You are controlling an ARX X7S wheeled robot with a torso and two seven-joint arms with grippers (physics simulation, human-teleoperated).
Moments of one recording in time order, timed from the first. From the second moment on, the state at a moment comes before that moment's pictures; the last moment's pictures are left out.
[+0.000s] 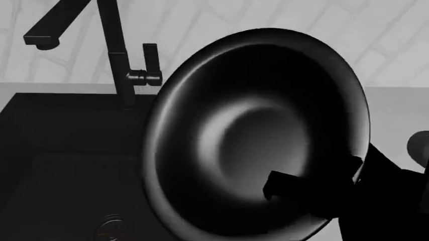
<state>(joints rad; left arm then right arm) -2.35 -1.40 0.57 1.00 -2.43 -0.37 -1.57 0.61 0.52 0.24 -0.76 1.80 1.09 1.30</state>
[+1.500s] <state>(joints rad) -2.32 -1.42 0.52 0.98 -2.45 -0.37 -1.56 0.71 0.06 -0.47 -0.06 1.26 0.96 0.79</state>
